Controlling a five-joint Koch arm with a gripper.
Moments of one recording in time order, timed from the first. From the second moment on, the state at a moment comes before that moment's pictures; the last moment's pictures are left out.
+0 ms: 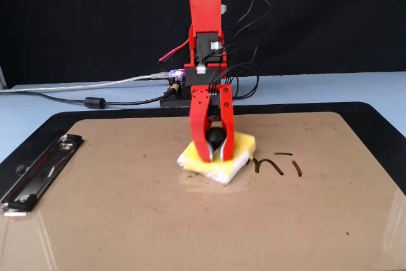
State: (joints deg) arm -10.9 91.5 137.3 -10.1 -93.8
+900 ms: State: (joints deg) arm -21.8 102.7 146.8 -8.7 -93.9
